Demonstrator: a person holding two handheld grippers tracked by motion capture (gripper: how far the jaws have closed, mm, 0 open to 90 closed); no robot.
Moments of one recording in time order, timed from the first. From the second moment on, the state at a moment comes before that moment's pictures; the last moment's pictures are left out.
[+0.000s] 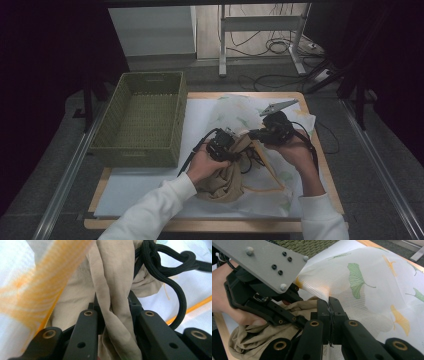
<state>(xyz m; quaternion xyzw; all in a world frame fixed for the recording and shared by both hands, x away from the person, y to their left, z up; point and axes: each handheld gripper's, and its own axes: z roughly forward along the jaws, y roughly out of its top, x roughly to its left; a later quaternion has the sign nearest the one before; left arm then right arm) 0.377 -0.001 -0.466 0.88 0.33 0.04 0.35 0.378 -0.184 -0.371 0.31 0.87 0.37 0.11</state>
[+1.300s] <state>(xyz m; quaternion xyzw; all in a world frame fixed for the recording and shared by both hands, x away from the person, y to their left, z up) 0.373 -0.020 -0.481 0.87 0.34 0.06 0.36 0.380 -0.186 -0.374 0.31 0.87 0.36 0.10</state>
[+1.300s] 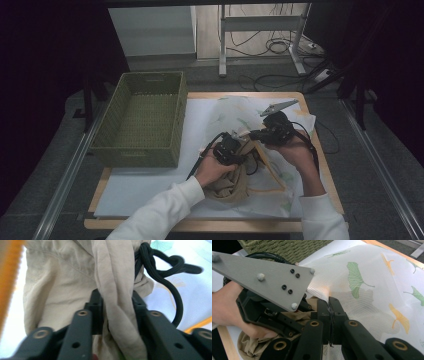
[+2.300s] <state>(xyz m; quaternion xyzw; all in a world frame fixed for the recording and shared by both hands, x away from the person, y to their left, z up) 0.297 0.041 -0.446 0.86 0.29 0.05 0.42 0.383 -0.188 -0.378 0.32 0.87 0.36 0.10</state>
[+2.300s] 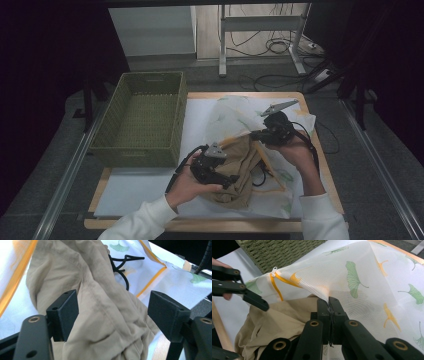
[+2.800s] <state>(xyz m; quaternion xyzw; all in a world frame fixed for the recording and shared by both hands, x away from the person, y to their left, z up) 0.286 0.068 -0.458 0.86 0.30 0.06 0.40 0.382 -0.191 -0.377 0.32 0.87 0.36 0.10</state>
